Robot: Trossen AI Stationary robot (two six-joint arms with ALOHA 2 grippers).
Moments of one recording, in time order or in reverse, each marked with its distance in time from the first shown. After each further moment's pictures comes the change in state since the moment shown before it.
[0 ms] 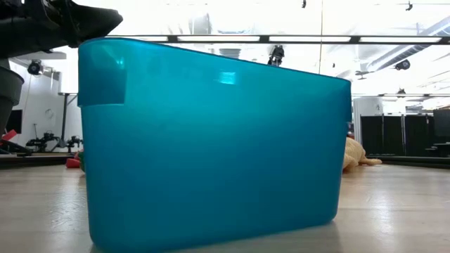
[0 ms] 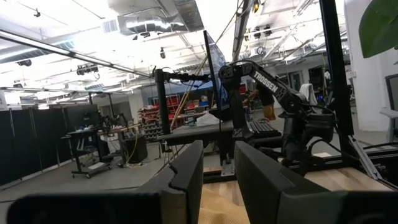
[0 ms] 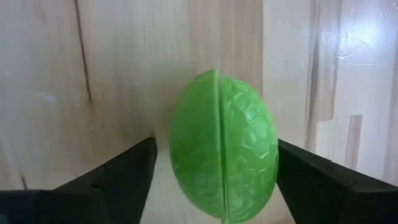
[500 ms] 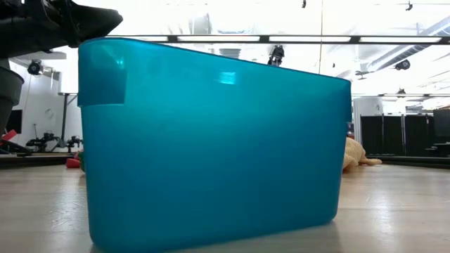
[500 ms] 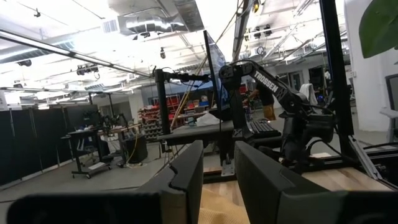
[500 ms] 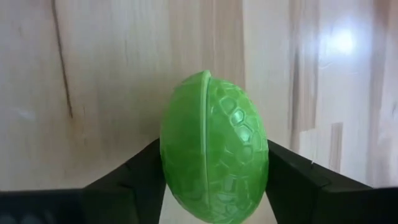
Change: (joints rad) left arm 0.000 0.000 0.000 0.000 0.000 0.000; right arm -0.001 0.002 0.015 -0.016 0.062 0.004
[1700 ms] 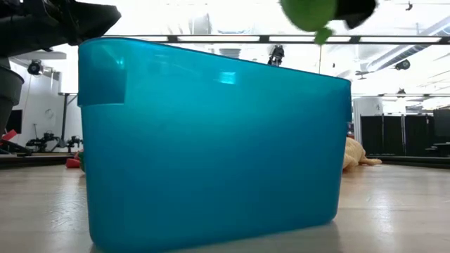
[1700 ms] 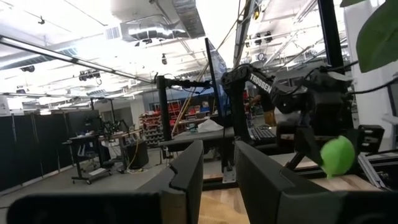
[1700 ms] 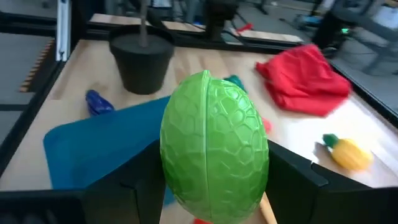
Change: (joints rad) left arm 0.000 -0.003 0.000 0.026 0.000 0.004; right arm -0.342 0.059 0.180 1.076 0.446 -0.823
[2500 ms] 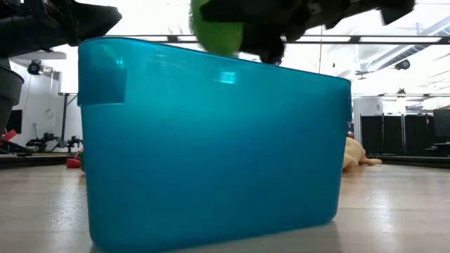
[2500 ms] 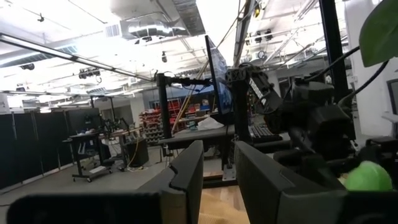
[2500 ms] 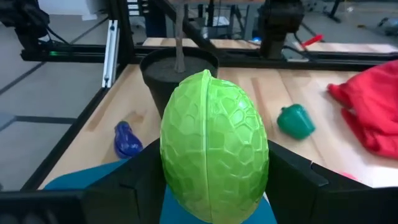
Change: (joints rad) left arm 0.000 0.008 -0.001 -0.001 0.000 -0.002; right arm -0.256 0.220 0.052 0.379 -0.490 -0.127
